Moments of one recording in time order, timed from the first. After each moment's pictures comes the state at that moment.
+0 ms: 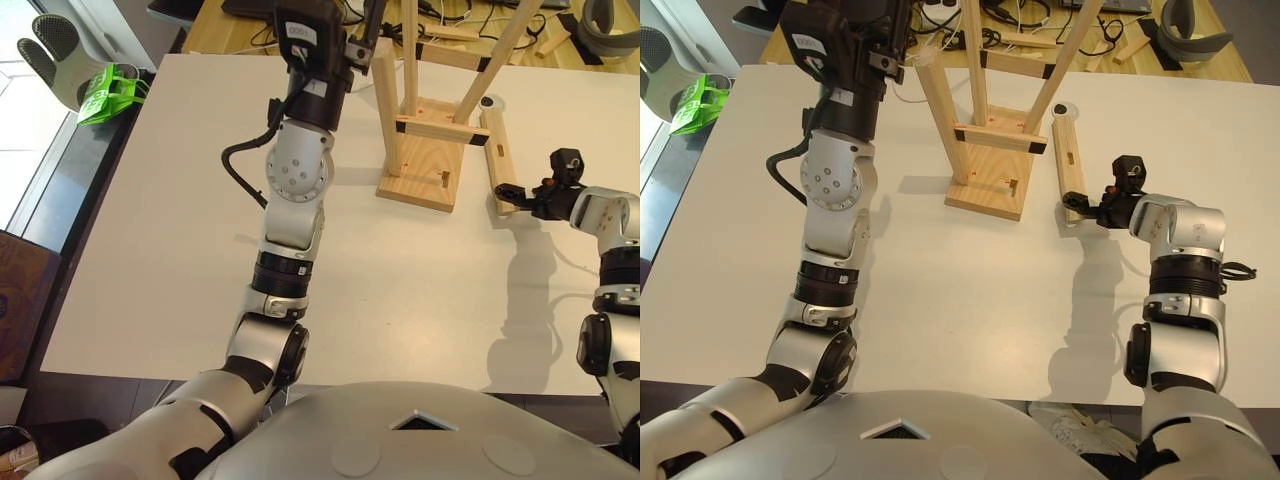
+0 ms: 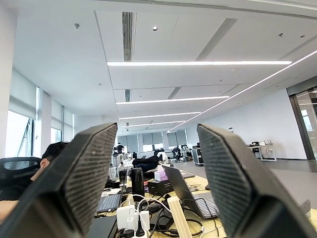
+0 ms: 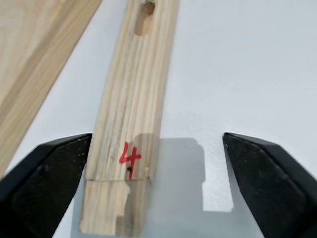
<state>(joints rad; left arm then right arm) -0.51 -0.07 -0.11 0.08 0.09 -0.31 -0.02 -0.45 -0.57 -0.13 0.51 0.25 0.91 0.48</state>
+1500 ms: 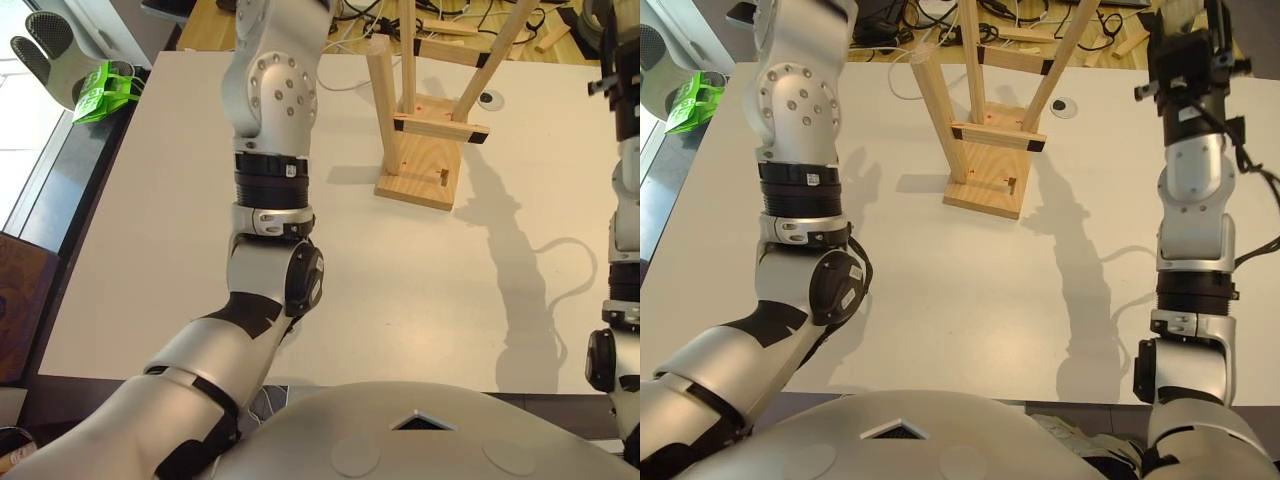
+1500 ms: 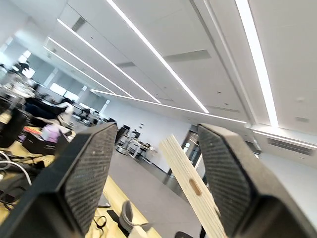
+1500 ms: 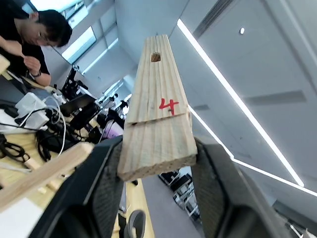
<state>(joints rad) -1.02 -0.08 0.25 0.28 -0.70 0.34 -0.24 -0.46 -0.62 -0.09 0.19 -0.24 -0.28 0.05</state>
